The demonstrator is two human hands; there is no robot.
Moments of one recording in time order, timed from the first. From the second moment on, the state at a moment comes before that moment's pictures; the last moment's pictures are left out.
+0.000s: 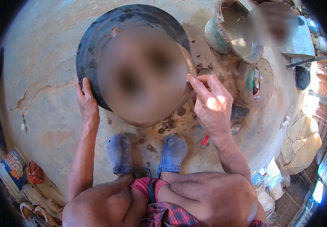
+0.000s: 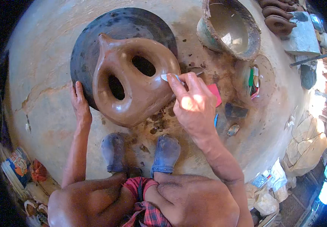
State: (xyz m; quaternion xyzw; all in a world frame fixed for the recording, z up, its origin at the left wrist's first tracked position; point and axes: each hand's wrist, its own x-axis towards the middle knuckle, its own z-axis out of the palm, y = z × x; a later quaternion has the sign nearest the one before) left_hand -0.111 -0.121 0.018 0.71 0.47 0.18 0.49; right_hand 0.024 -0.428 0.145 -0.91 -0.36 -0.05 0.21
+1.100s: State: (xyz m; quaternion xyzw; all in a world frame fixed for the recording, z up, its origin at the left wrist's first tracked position) left_hand -0.146 -0.167 0.017 0.53 0.48 0.12 0.69; right_hand 0.061 -0.438 0.138 -0.91 -0.30 -0.15 0.23
